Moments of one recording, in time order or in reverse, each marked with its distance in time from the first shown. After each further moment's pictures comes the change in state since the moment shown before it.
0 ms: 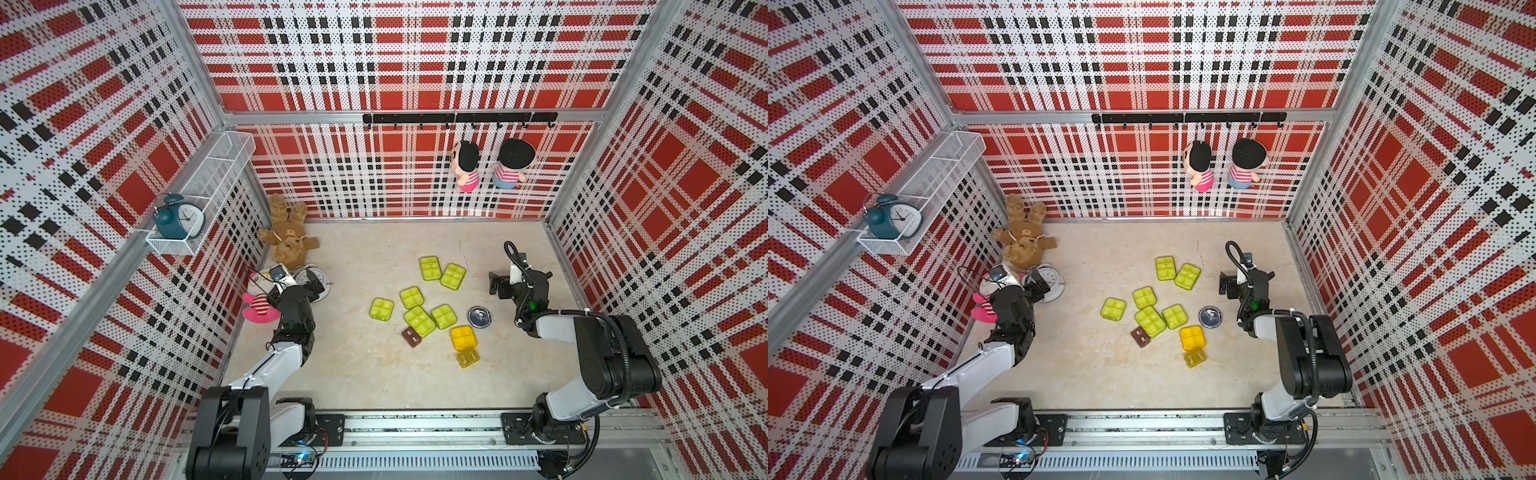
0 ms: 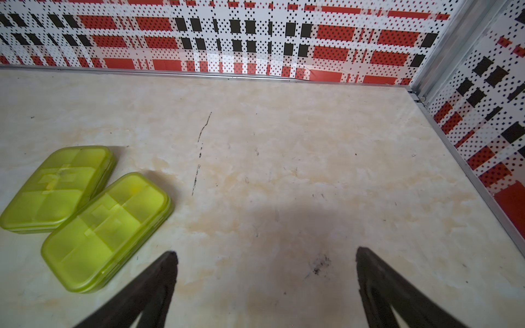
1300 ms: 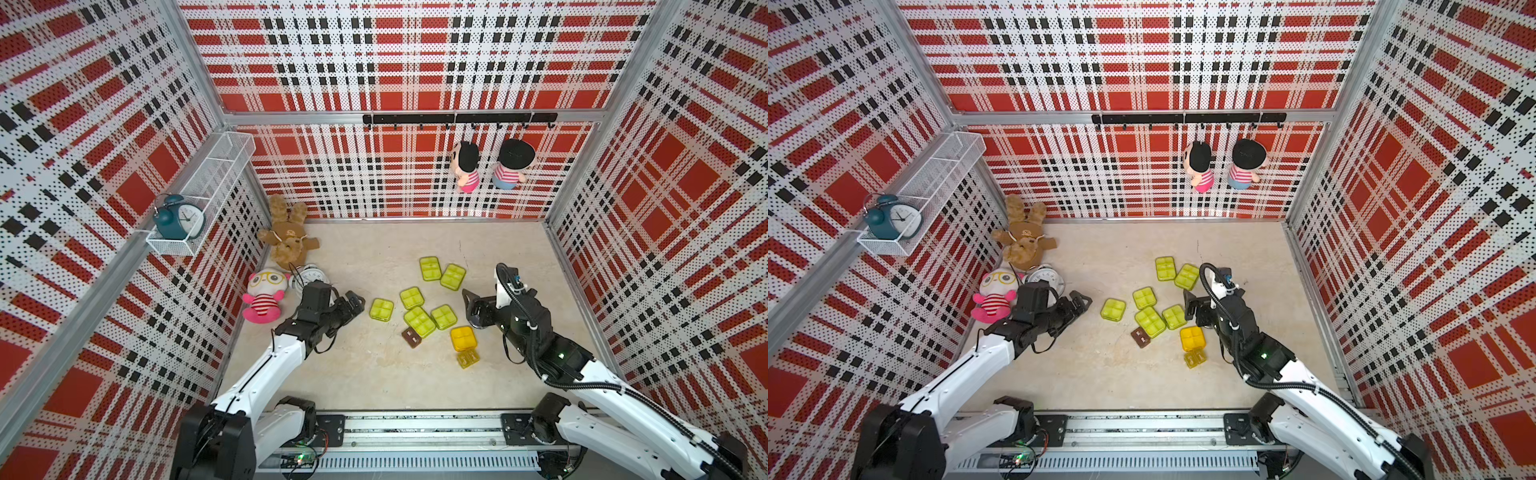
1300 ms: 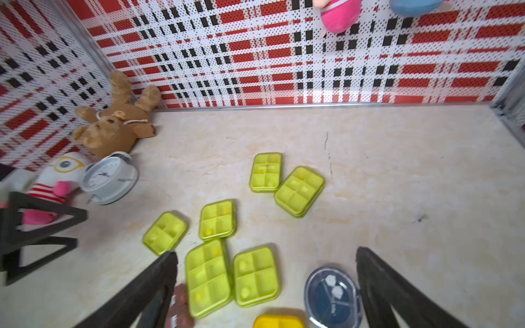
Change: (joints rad) left arm -0.193 -0.099 0.211 -0.890 0.635 -0.574; right arm 0.623 -0.760 0.068 -0.784 0.383 0.315
